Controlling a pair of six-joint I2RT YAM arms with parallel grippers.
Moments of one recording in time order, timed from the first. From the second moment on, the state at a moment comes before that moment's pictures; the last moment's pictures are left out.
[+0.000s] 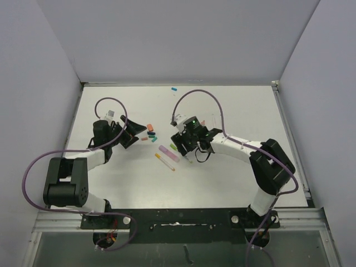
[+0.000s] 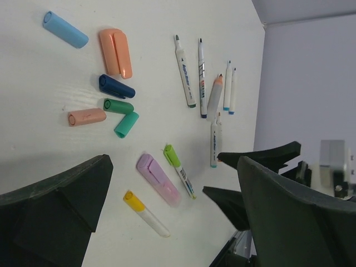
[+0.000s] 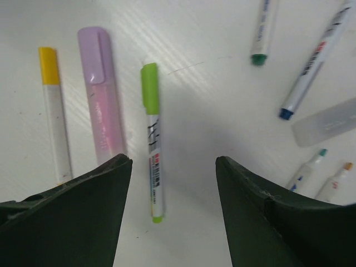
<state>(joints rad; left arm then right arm) -0.03 1.50 0.57 0.46 0.56 -0.97 0.67 1.69 1.09 -0.22 -0.03 -0.05</state>
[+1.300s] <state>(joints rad) -0.04 1.44 0.61 0.35 0.57 -0.93 0.77 1.84 1.12 -0.26 0.00 -0.06</state>
